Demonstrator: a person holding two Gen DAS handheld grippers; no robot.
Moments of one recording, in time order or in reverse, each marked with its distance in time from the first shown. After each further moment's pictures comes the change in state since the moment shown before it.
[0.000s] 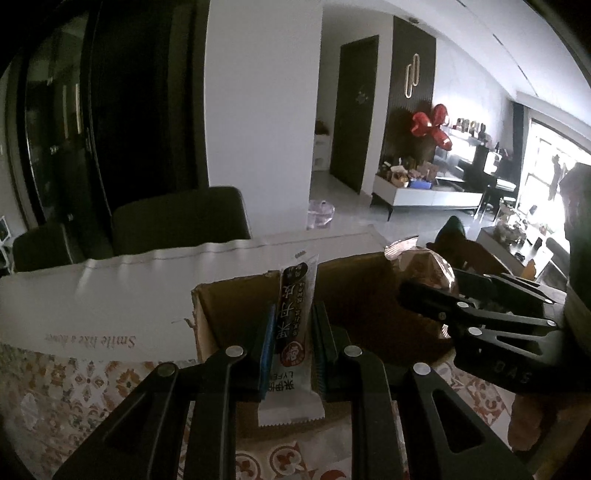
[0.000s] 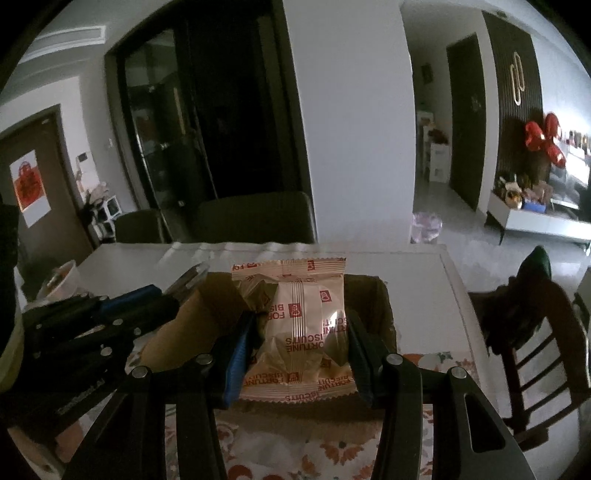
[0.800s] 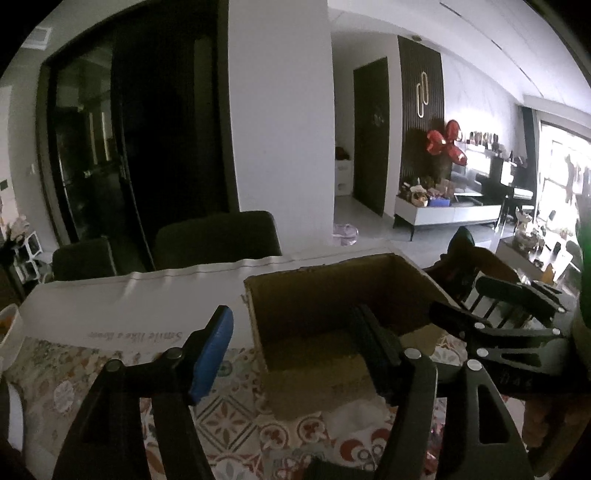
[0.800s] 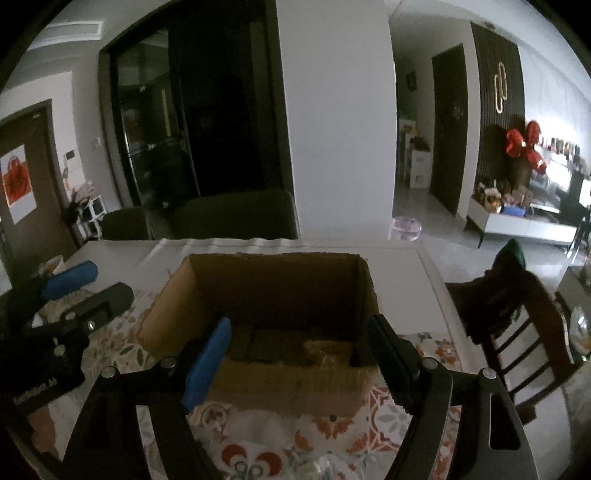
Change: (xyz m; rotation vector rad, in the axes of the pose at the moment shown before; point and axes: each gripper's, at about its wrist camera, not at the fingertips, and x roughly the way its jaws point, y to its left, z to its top) left arm -0.094 -0.002 -0.039 0.020 -0.131 0.114; right arm -0.053 0.022 -0.026 -0.033 -0.054 -0.104
